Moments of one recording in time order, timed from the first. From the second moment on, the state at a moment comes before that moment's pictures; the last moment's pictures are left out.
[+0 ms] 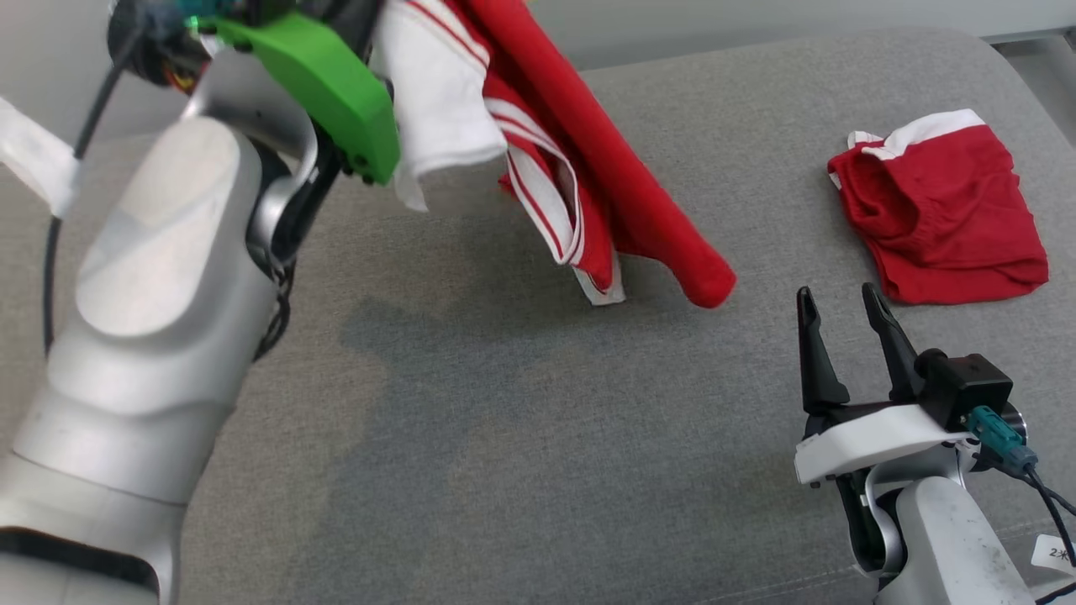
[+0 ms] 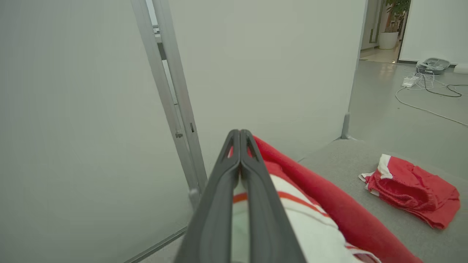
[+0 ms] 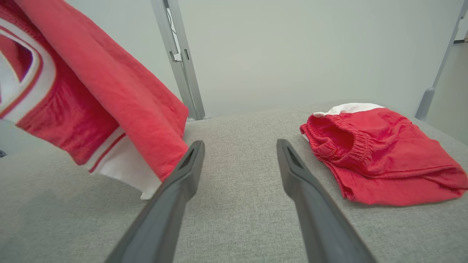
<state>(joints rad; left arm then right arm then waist) -1.05 0.25 -0.59 0.49 -0.59 -0.11 0.06 -0.20 -0.05 0.01 0.26 0.19 0.13 -0.26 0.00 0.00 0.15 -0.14</state>
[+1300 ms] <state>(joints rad) -0.31 0.10 -0.43 0.48 -0.52 0.04 -0.26 -0.15 -0.05 -0.02 0.30 0.12 0.13 -0.26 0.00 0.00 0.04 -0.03</state>
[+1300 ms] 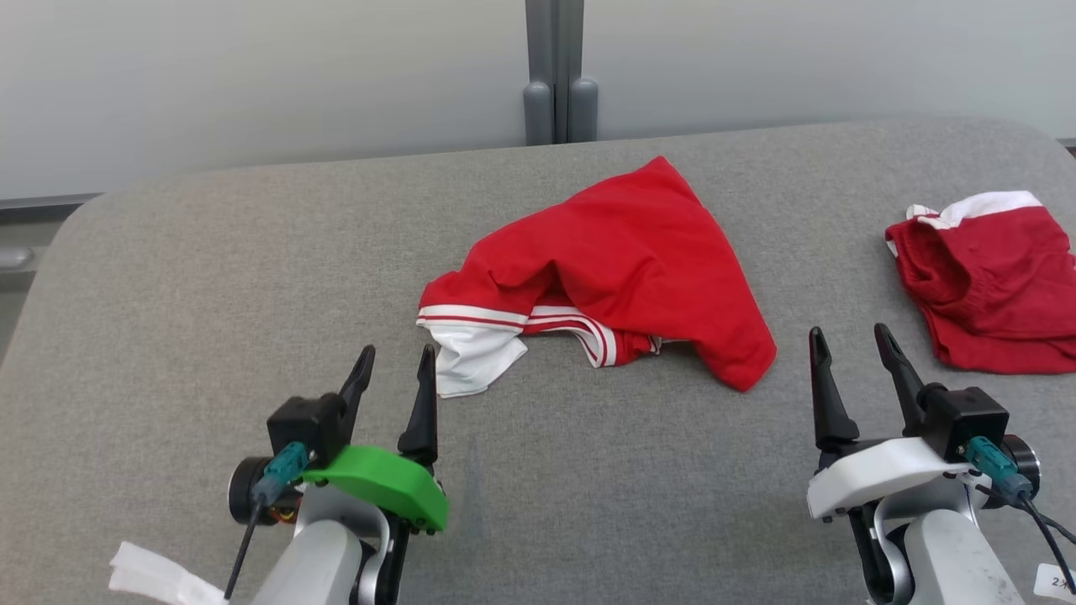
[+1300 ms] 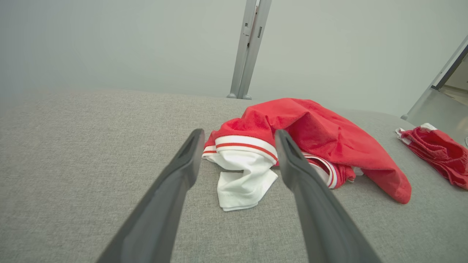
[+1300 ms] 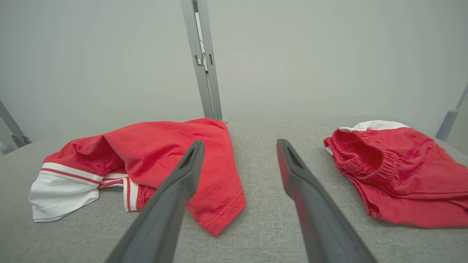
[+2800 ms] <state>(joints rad) -0.01 0.05 -0.22 0.26 -0.36 0.04 -0.26 -0.05 -0.05 0.05 0.29 0.18 0.13 -0.26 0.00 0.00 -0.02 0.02</state>
